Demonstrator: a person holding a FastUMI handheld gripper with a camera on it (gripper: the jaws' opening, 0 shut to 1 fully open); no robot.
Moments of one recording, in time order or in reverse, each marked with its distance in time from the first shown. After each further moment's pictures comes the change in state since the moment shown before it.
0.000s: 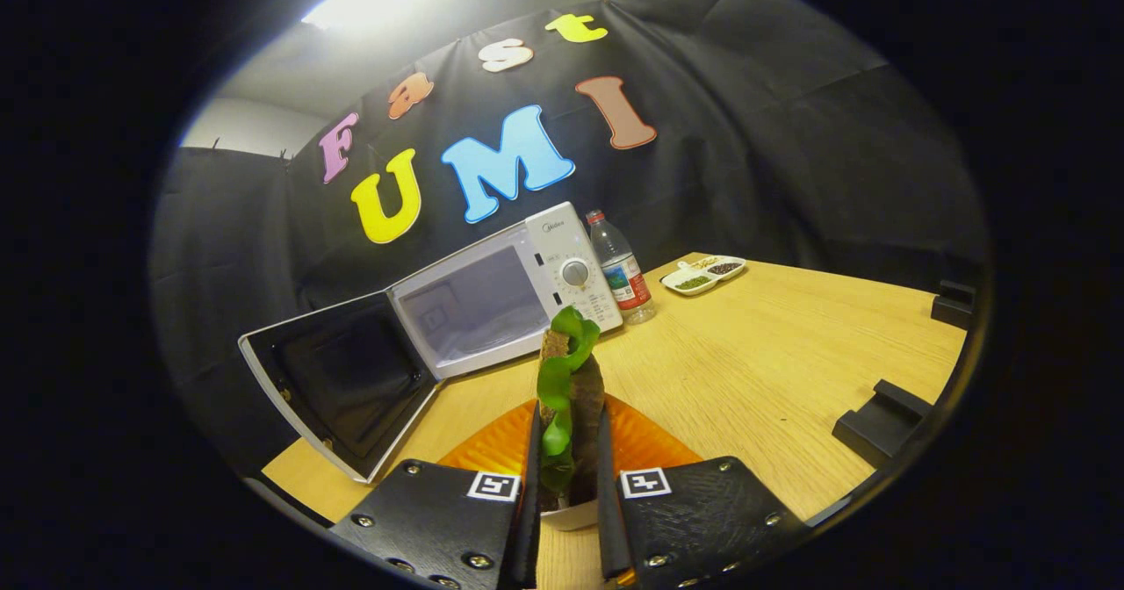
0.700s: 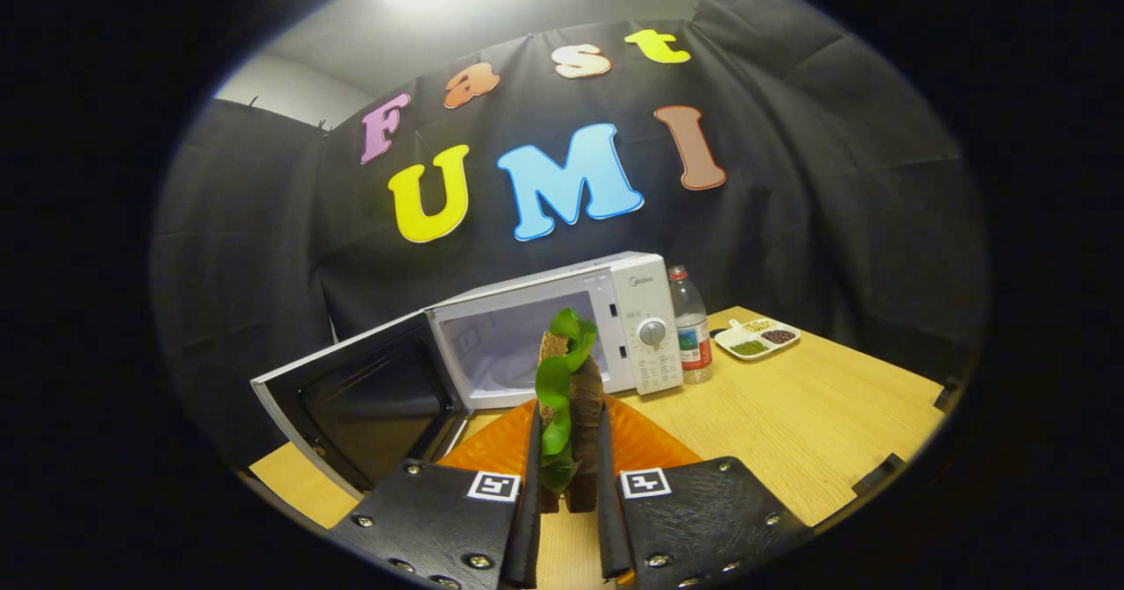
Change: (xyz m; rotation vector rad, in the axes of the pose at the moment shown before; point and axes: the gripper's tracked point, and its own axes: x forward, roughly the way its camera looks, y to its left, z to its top) arm 0.053 0.115 0.061 -0.183 -0.030 0.034
